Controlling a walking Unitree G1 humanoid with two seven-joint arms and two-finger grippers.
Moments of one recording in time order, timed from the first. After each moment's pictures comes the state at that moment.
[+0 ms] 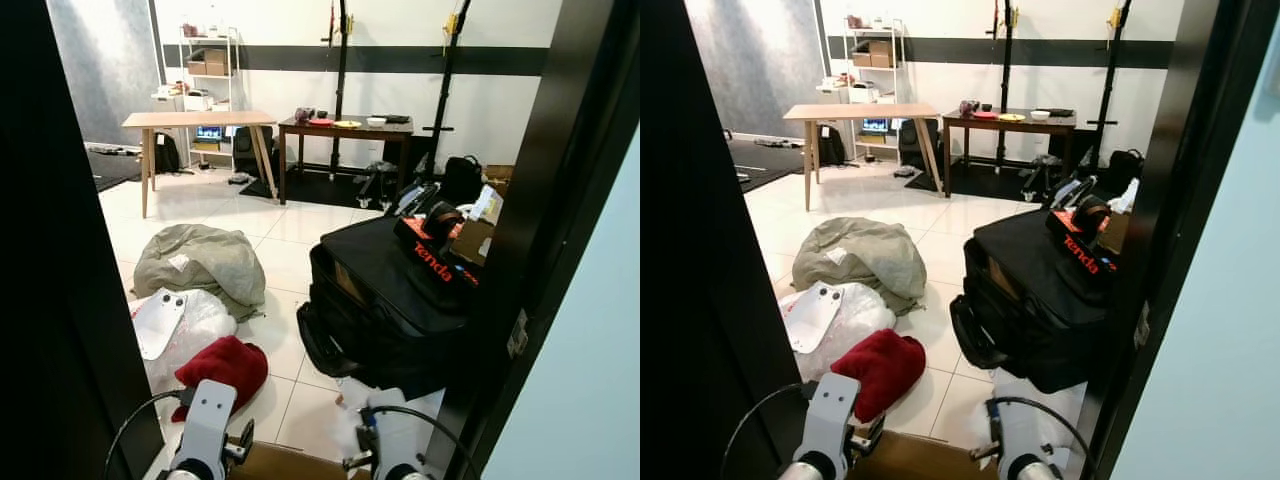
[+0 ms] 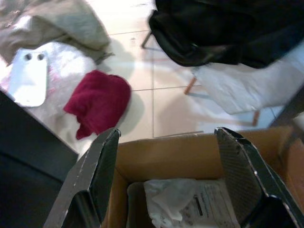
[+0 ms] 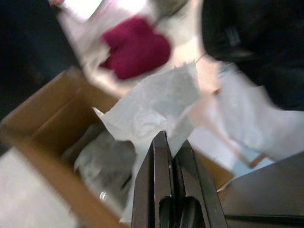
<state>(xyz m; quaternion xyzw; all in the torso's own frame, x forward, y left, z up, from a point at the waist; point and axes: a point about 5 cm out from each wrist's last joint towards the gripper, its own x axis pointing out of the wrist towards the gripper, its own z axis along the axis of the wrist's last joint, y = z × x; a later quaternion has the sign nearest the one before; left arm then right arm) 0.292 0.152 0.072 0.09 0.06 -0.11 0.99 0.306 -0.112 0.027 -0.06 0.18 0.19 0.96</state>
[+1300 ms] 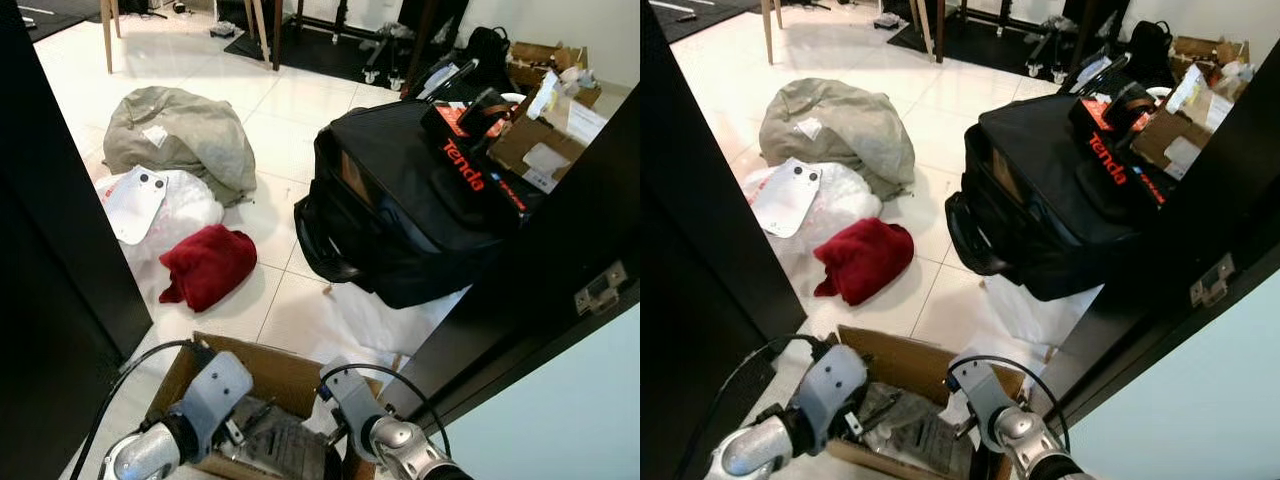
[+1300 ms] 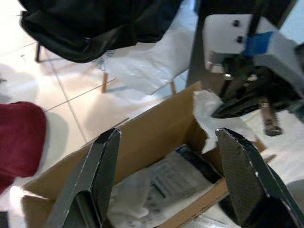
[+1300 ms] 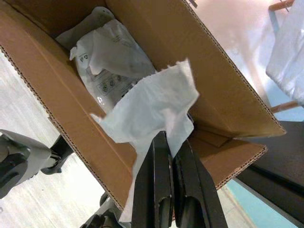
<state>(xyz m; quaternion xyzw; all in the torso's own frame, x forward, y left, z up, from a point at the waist) 0.281 0.151 0.141 0.21 -0.07 -0.33 0.92 0.352 -0.095 0.062 -0.20 0.22 0.25 0.92</state>
